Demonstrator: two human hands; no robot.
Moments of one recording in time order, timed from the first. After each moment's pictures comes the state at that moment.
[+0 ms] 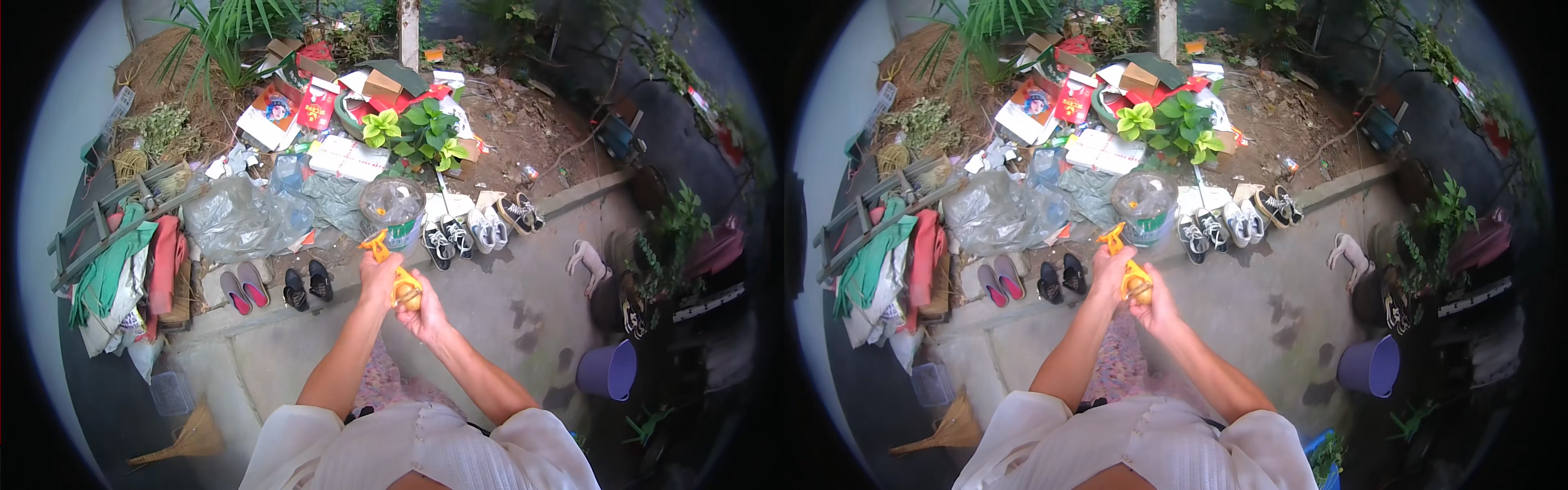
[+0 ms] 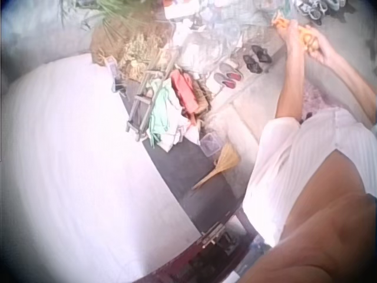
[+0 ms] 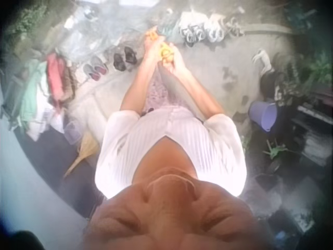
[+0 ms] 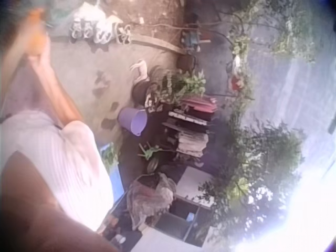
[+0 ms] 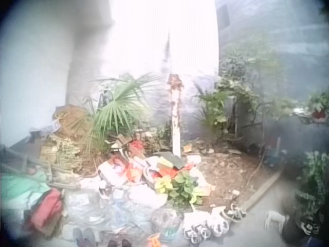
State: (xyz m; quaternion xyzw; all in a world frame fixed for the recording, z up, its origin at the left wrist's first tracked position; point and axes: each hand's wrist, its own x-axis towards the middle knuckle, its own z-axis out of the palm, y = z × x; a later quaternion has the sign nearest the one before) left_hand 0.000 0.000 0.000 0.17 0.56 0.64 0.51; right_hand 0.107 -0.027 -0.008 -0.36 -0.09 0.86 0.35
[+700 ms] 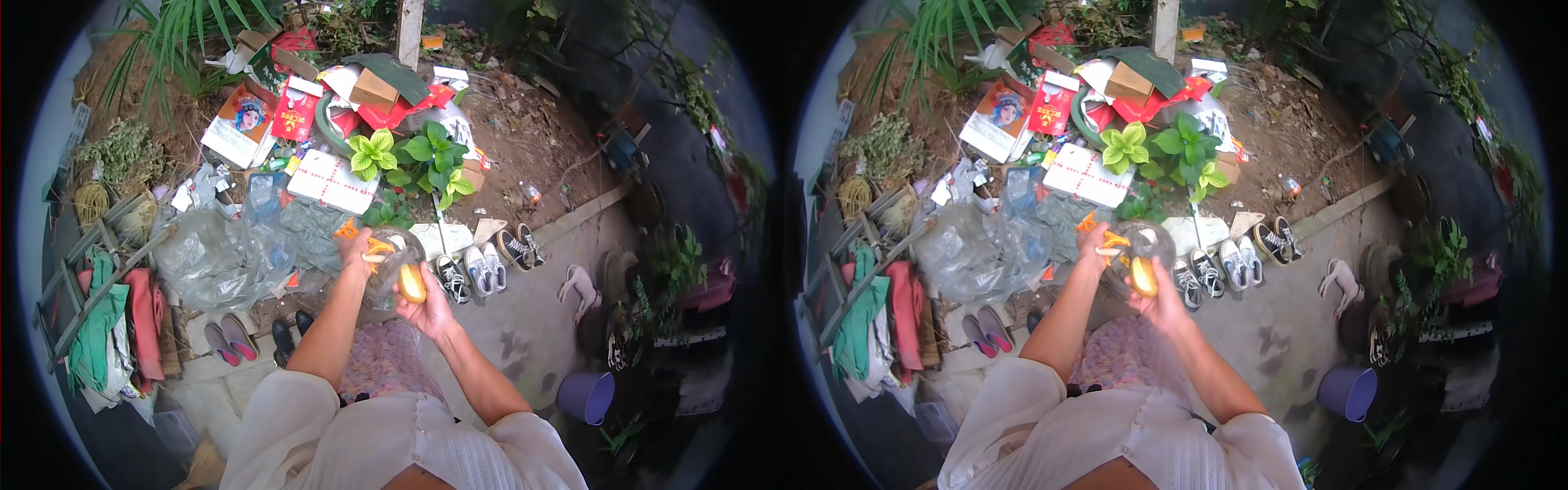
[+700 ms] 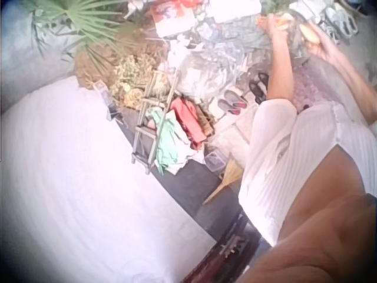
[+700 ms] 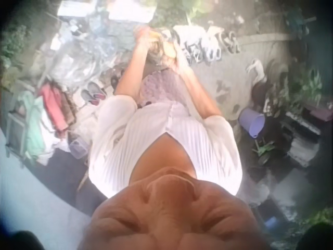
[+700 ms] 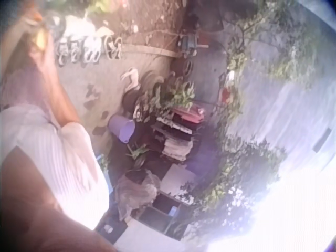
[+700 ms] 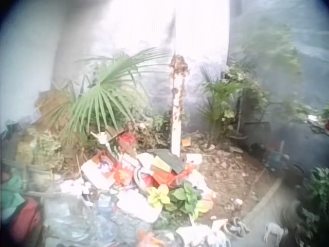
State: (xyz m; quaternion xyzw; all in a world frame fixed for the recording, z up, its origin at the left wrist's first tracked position) left_hand -0.120 0.359 -0.057 -0.05 0.50 0.60 0.62; right_hand 0.034 0.275 0.022 -0.37 -0.09 0.84 0.38
